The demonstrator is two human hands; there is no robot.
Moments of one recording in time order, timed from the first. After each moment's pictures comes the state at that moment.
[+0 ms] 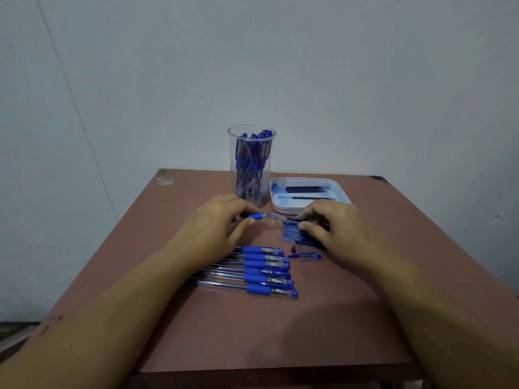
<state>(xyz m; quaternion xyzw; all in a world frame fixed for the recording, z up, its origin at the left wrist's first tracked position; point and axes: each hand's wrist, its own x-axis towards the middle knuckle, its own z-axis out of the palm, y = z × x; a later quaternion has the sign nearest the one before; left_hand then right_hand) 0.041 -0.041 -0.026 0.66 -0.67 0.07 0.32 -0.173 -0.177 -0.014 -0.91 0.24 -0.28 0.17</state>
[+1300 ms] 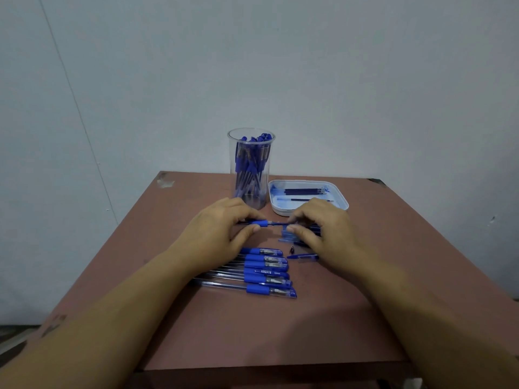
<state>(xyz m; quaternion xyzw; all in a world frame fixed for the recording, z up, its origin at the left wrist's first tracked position) 0.036 -0.038 -0.024 0.64 -0.70 0.08 0.32 -0.165 -0.170 -0.020 -0.92 0.17 -0.33 0.12</state>
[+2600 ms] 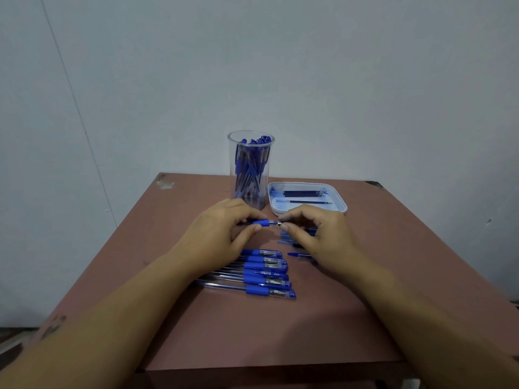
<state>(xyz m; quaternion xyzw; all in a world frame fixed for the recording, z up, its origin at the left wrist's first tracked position) 0.033 -0.038 -0.023 0.63 -0.69 0.08 0.34 -0.160 -0.151 -0.015 -0.88 0.15 -0.35 0.29</state>
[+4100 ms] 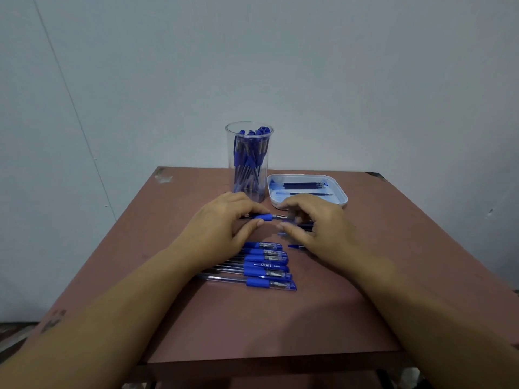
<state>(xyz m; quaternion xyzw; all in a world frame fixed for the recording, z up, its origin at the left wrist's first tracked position) 0.030 -0.038 -0.023 0.62 -0.71 0.09 0.33 -0.159 -0.161 -0.023 -0.91 0.13 -0.36 0.13</state>
